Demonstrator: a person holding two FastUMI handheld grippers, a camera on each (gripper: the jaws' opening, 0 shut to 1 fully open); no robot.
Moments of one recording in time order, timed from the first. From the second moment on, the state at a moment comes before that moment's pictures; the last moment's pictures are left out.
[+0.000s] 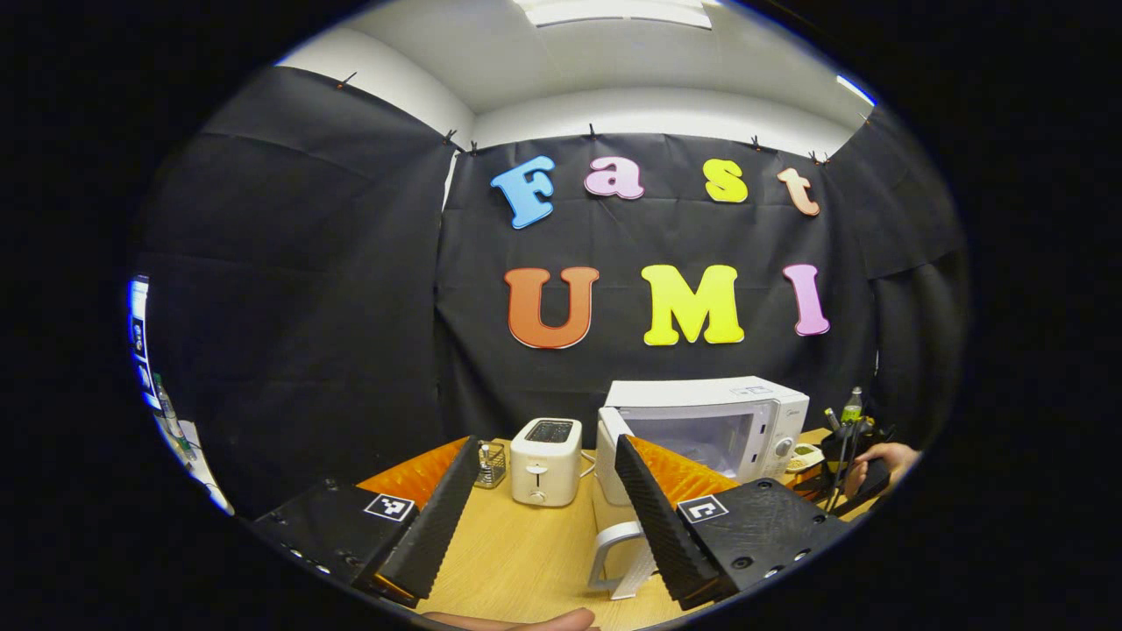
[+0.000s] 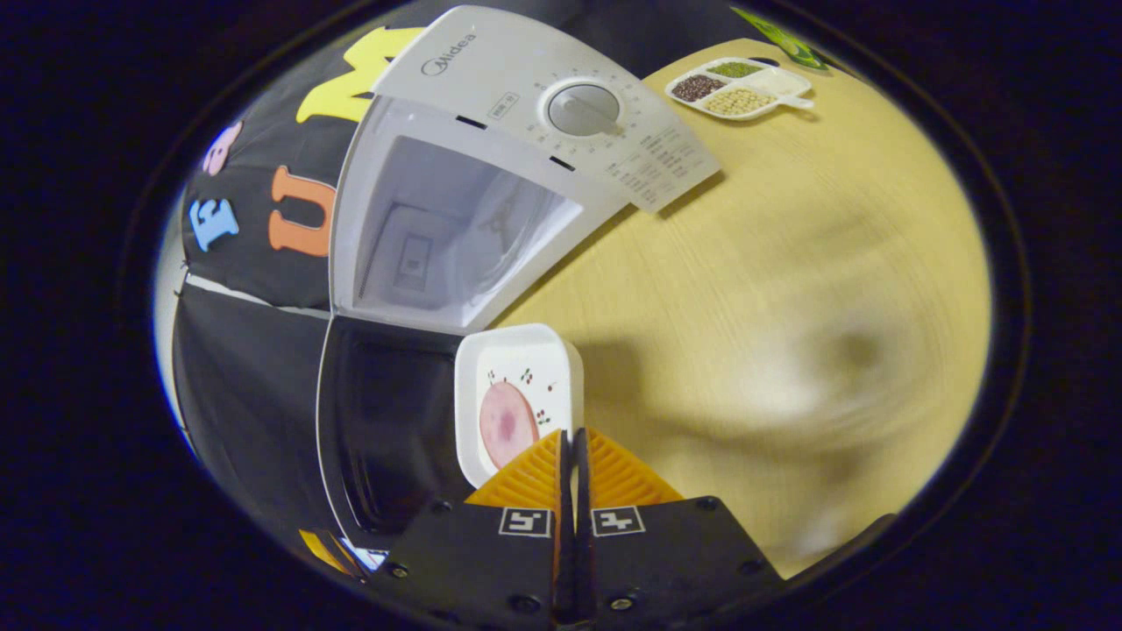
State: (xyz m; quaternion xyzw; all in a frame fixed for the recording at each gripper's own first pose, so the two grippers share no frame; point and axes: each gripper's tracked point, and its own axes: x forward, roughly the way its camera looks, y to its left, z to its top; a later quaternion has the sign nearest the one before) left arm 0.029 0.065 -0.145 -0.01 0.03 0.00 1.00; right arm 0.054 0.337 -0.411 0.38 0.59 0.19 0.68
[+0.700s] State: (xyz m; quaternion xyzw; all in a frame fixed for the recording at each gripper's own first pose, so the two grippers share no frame) left arm 0.018 0.051 -0.154 -0.01 0.03 -0.03 1.00; right arm 0.196 0.443 -0.401 0.49 0.37 0.09 0.78
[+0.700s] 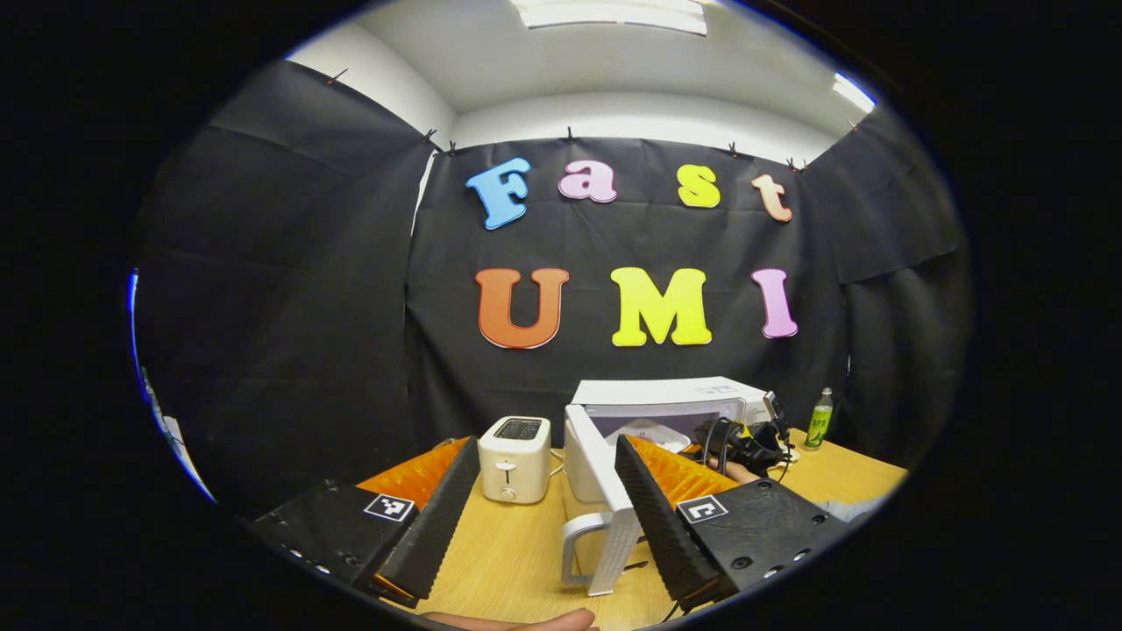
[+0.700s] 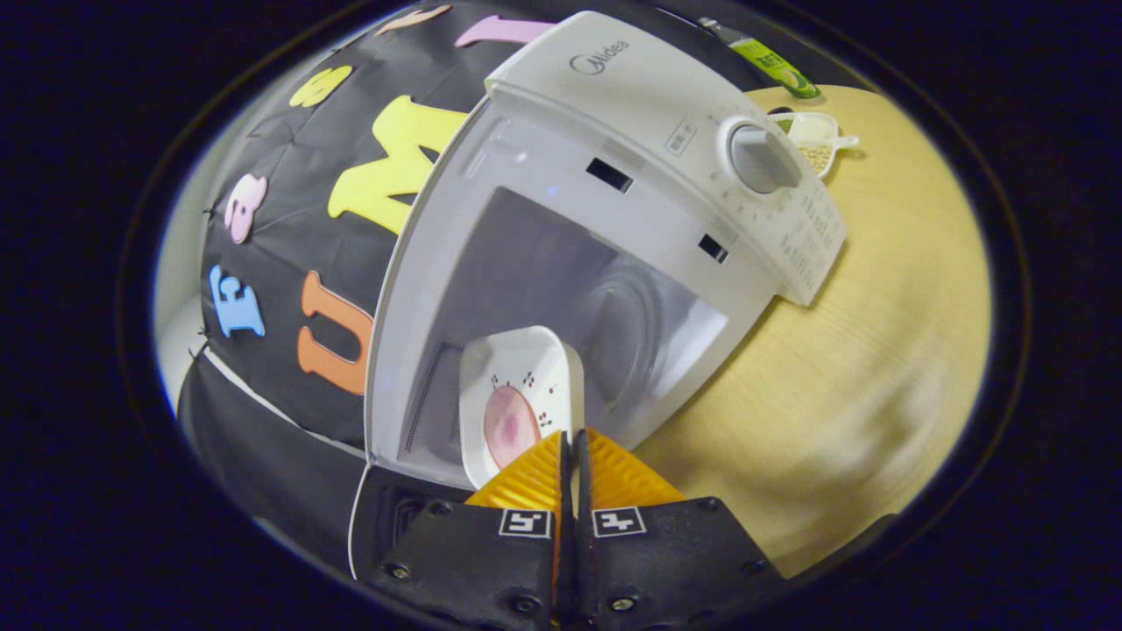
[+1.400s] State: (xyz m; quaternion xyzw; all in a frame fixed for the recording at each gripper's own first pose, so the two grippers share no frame) left arm 0.012 0.091 -0.176 0.00 0.07 0.02 1.00; right arm 0.250 0.449 -0.454 0.62 0.32 -0.07 0.72
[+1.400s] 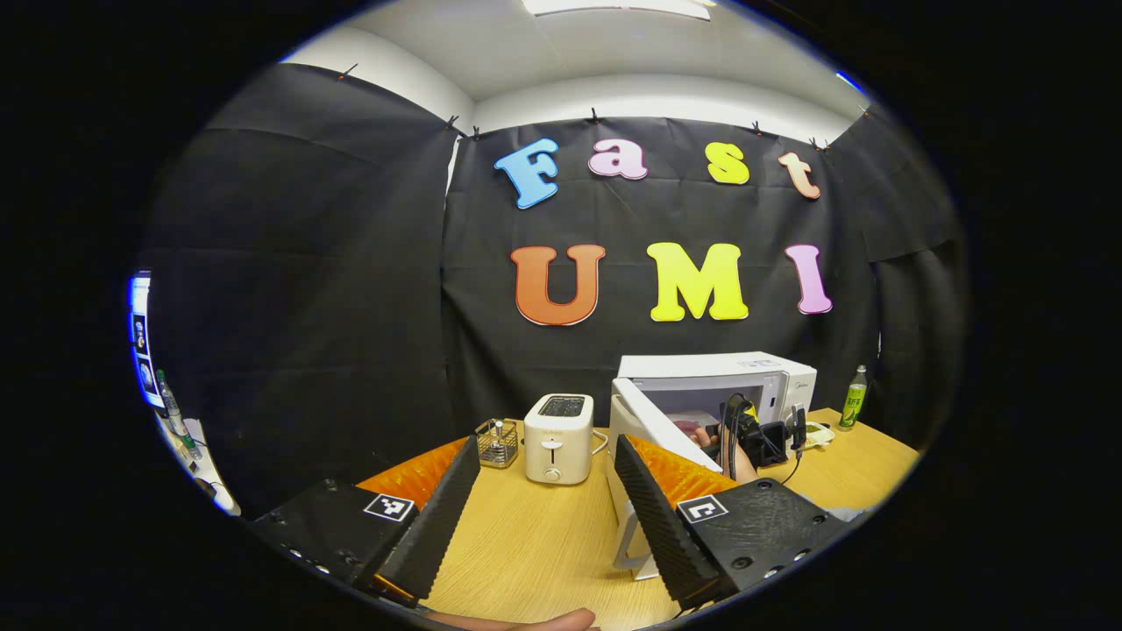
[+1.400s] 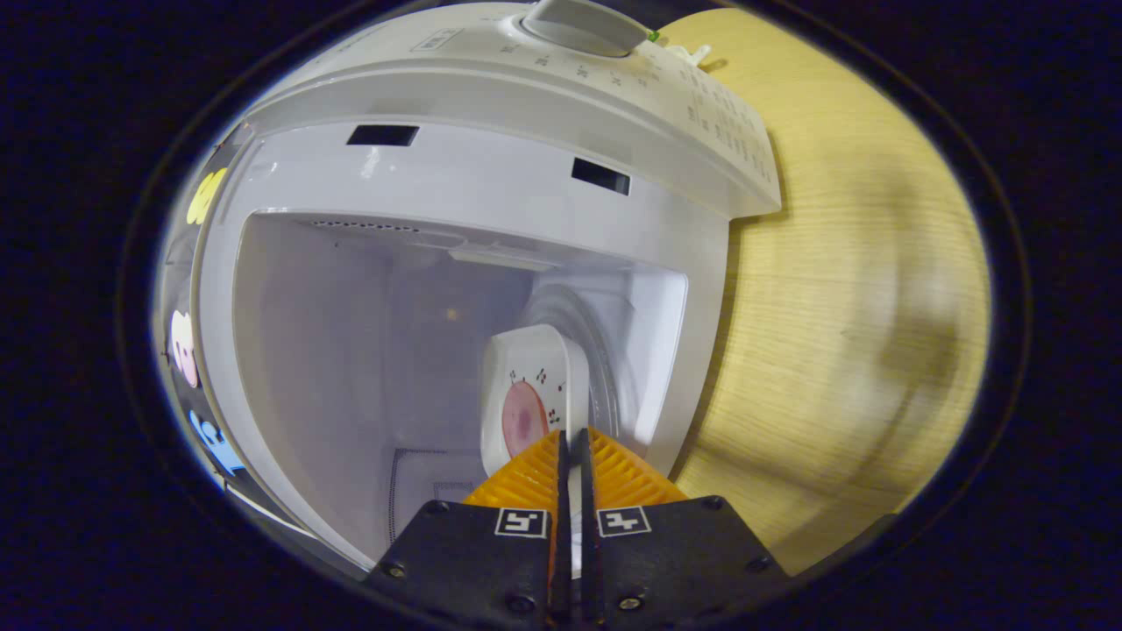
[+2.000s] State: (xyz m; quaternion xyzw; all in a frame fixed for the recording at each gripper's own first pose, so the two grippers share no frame) left arm 0.010 0.098 -0.200 -0.01 0.09 0.04 1.00; right arm 0.233 0.479 -0.394 0.52 0.30 0.11 0.79
